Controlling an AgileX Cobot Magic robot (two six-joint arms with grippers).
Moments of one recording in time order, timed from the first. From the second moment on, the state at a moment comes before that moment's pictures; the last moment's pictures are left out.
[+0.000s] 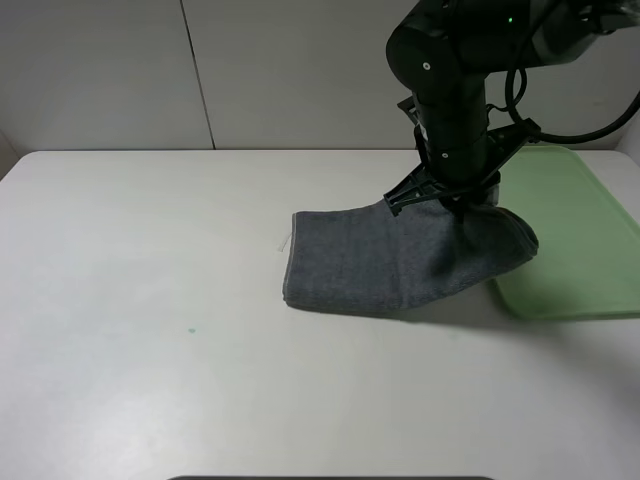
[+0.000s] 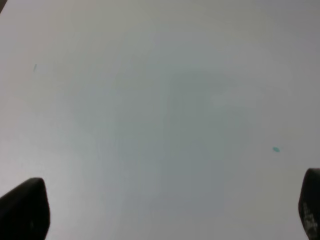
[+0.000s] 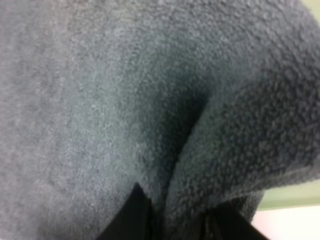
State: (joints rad) left arm 0.01 -0.01 -0.48 0.08 1.07 -0.21; right arm 0.62 1.93 -1.39 -0.46 1.19 0.55
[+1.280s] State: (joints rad) left arm 0.01 -0.01 -0.48 0.08 1.07 -0.21; right arm 0.64 1.95 -1.44 -0.12 1.00 0.54
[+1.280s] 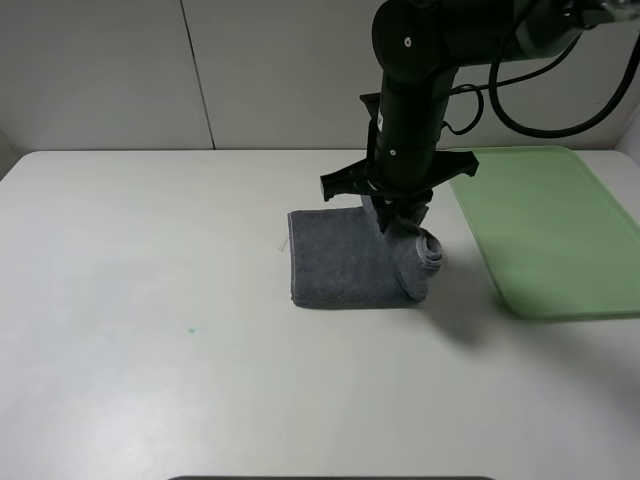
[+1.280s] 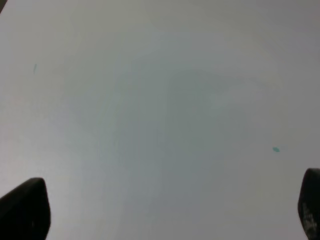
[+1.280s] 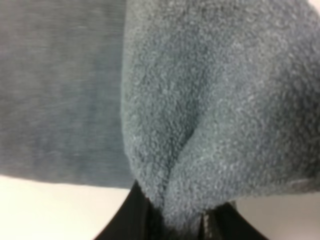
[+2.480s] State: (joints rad) left arm 0.01 -0.01 -0.48 0.08 1.07 -0.21; right arm 0.66 2.04 -1.52 0.14 0.81 0.54
